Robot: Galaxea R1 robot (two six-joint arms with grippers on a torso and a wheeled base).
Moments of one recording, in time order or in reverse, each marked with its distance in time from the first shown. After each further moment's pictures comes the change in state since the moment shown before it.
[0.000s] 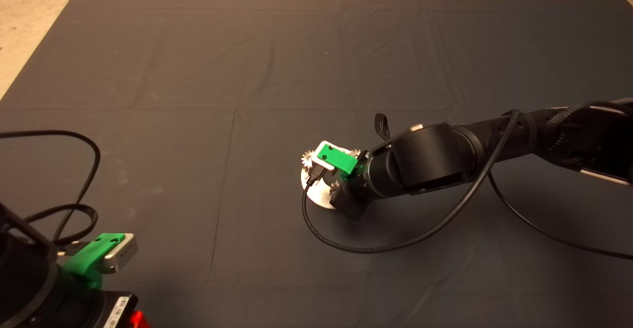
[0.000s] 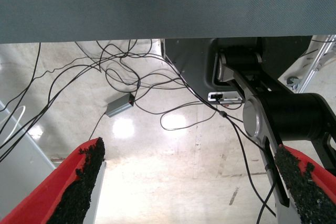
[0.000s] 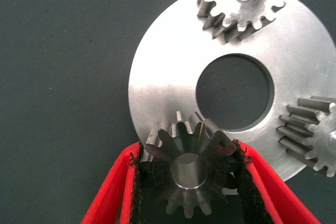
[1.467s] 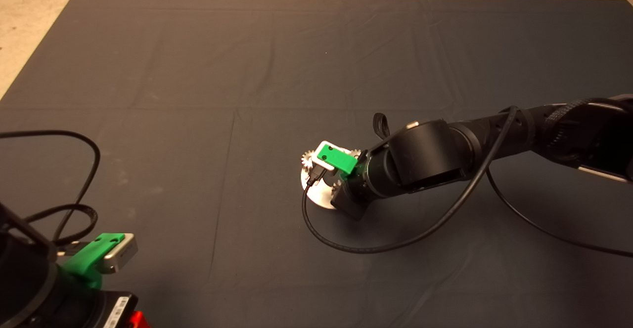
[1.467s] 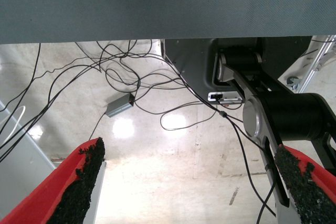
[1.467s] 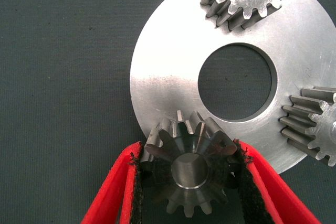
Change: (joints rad) left arm 0.000 0.000 0.000 0.000 0.000 0.000; right arm 0.007 0.018 0.001 0.068 -0.023 -0.005
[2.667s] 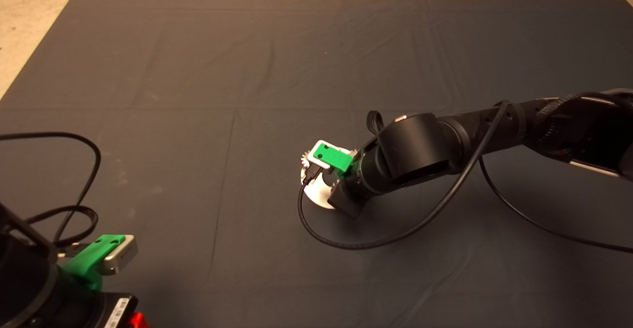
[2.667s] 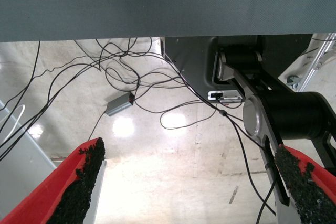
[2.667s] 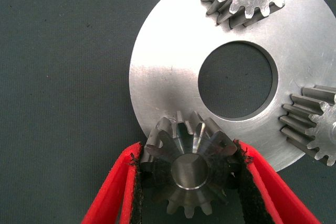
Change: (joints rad) left arm 0.007 0.000 0.000 0.000 0.000 0.000; right arm 0.016 0.028 -0.031 0.040 -0.021 0.004
